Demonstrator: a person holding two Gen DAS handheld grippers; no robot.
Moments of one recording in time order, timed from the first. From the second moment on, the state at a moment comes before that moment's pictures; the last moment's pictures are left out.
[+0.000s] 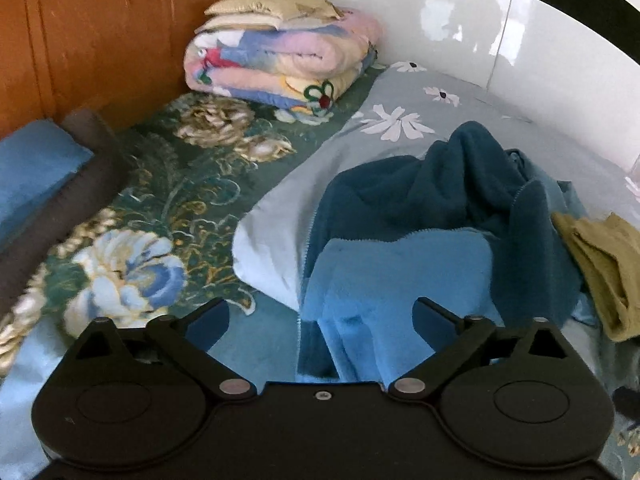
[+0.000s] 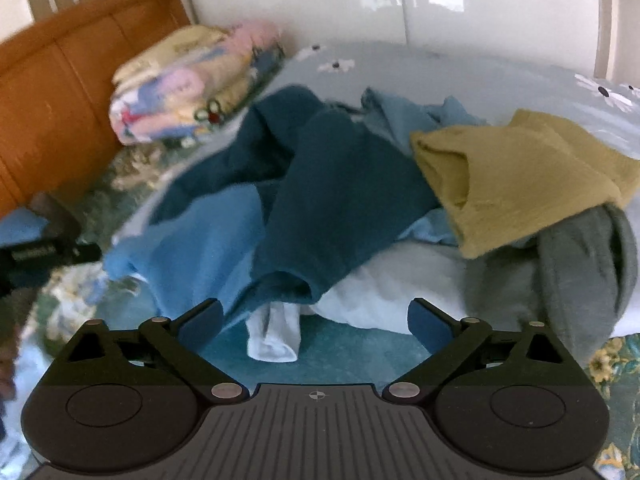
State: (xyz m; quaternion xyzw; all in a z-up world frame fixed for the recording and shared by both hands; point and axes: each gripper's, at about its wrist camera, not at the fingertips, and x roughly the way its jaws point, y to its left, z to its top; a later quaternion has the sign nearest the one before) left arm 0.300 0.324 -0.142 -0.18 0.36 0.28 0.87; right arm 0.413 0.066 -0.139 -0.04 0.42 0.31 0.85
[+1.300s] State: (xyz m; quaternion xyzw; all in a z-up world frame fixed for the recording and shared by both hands) left arm 0.333 0.362 -0.174 -0.33 0.35 0.12 0.87; right arm 0.470 0.125 -0.187 -0.07 0.41 0.24 0.88
